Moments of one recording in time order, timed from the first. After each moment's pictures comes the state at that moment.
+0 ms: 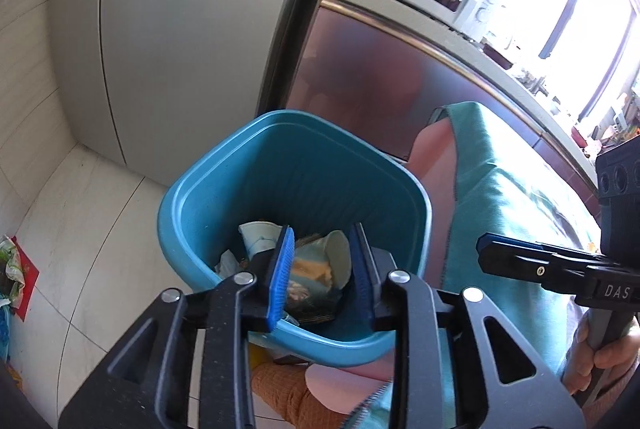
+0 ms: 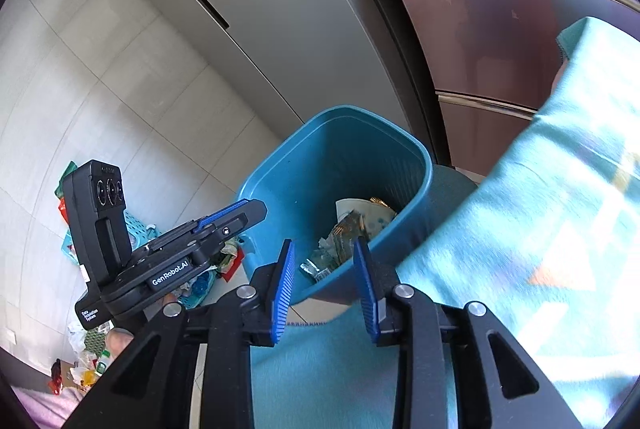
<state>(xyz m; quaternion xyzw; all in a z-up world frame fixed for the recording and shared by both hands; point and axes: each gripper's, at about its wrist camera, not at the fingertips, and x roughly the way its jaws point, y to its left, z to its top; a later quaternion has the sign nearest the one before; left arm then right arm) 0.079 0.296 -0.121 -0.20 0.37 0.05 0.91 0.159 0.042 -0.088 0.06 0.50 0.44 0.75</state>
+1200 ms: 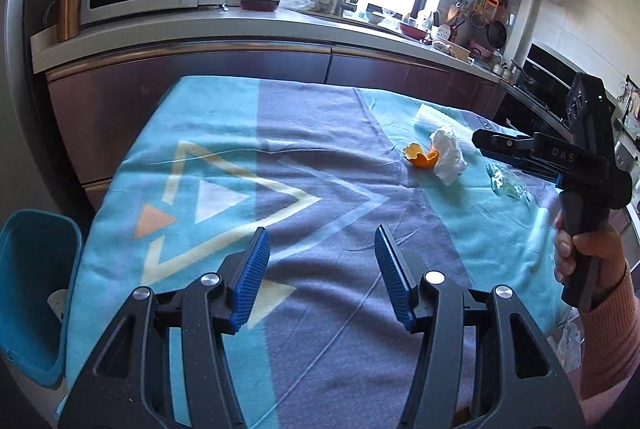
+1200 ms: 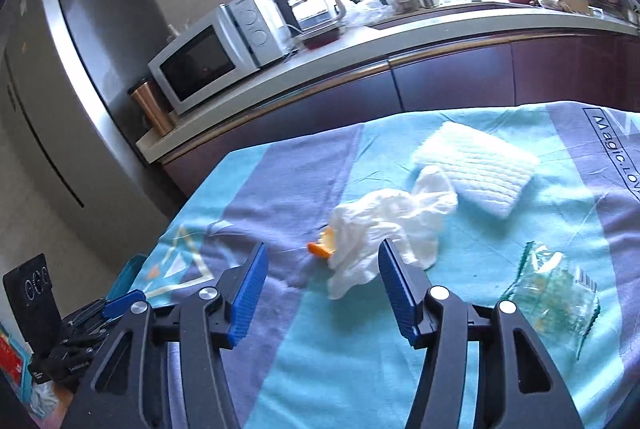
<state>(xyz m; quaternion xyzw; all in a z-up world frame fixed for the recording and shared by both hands) 0.103 -0.001 -0.066 -0.03 0.35 -0.23 0.91 0.110 -0.311 -0.044 0.17 0.35 0.10 0.92</state>
